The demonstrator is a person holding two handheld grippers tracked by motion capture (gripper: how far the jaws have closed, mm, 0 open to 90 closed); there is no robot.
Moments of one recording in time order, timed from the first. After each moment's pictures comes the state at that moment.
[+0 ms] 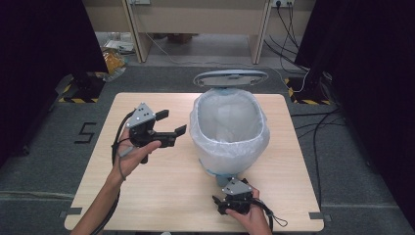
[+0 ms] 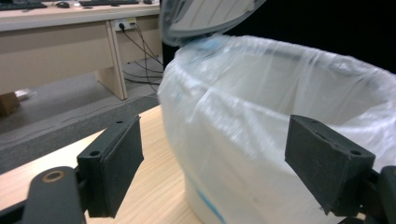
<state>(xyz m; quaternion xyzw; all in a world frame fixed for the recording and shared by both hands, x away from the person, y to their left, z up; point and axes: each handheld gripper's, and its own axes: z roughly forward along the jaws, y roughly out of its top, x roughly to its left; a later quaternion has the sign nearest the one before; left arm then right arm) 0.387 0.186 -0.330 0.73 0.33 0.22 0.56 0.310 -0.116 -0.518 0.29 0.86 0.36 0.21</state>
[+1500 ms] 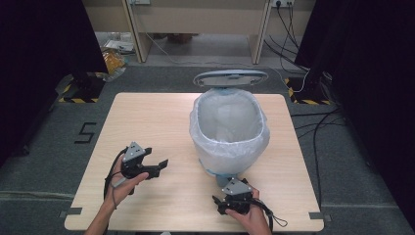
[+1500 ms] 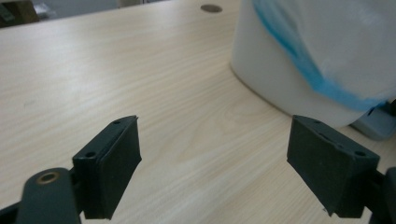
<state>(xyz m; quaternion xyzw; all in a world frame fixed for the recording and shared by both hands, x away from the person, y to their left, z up) 0.370 0.237 -0.473 0.75 0.42 0.20 0.47 0.310 -0.115 -0.518 0.29 0.86 0.36 0.21</state>
